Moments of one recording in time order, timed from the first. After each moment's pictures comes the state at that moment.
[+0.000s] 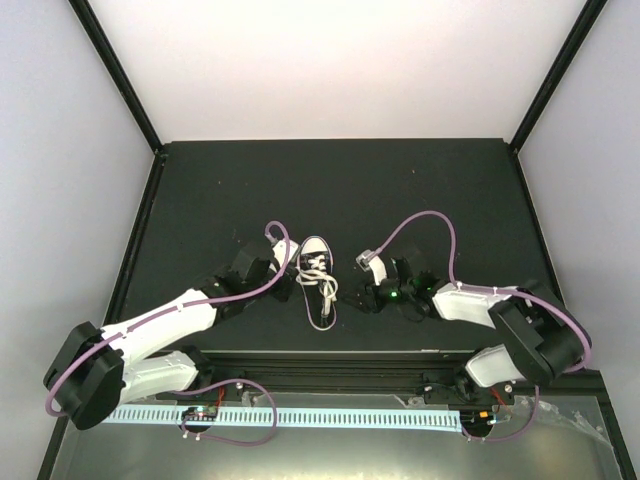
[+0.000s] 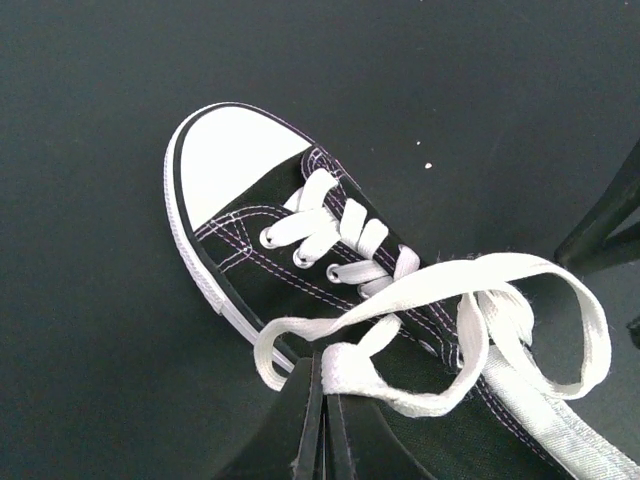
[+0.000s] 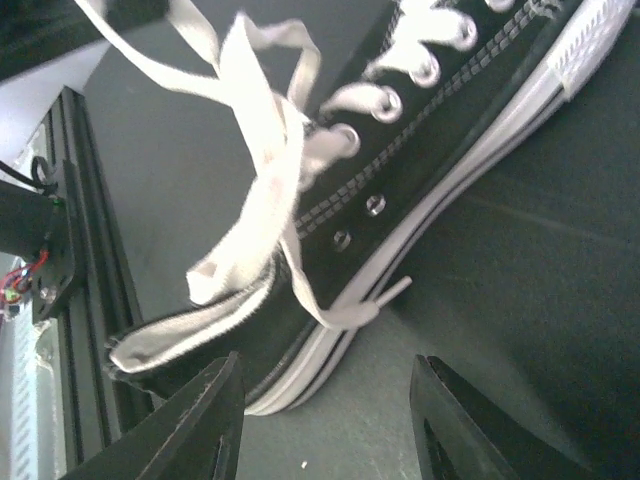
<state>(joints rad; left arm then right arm) -0.69 1.10 0.53 -0.11 0.05 -0.18 0.60 1.41 0.46 0.22 -0.67 0.22</state>
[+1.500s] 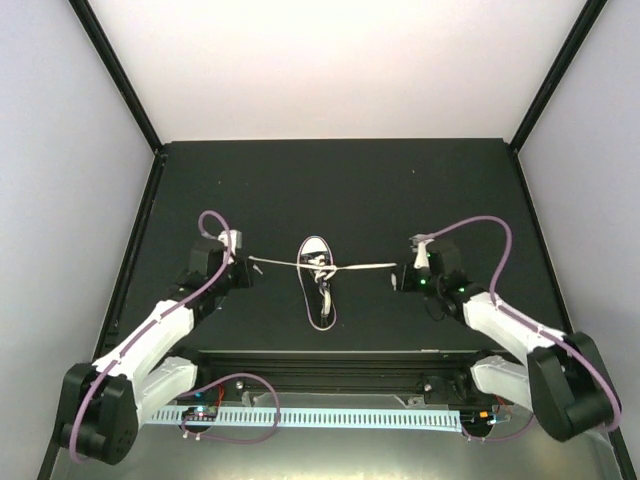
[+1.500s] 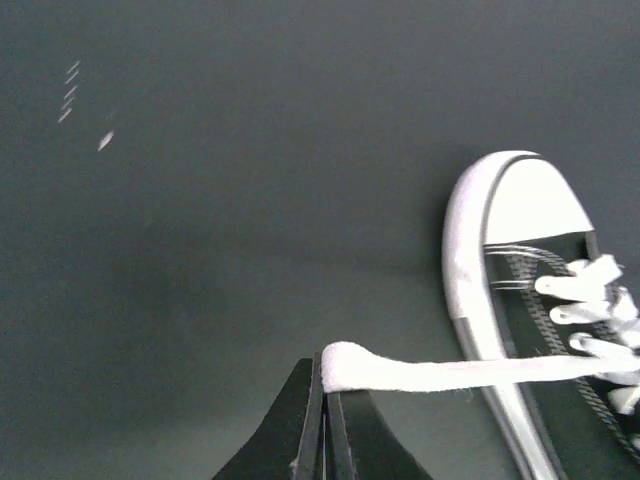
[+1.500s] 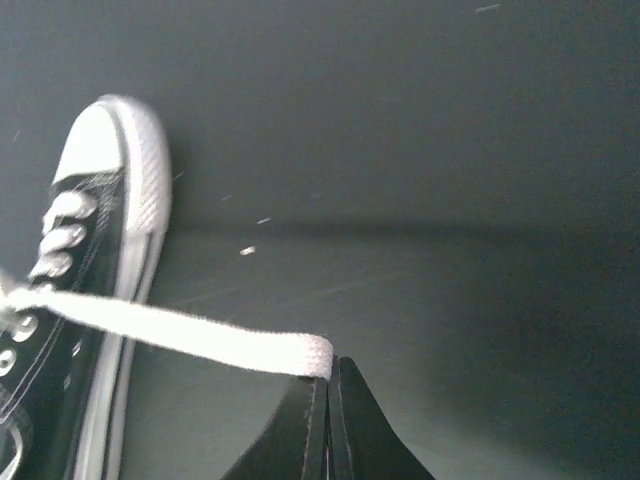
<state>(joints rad) -0.29 0.97 0.44 -0.15 0.14 -0.36 0.42 1.16 0.42 0.01 -0.28 0.43</state>
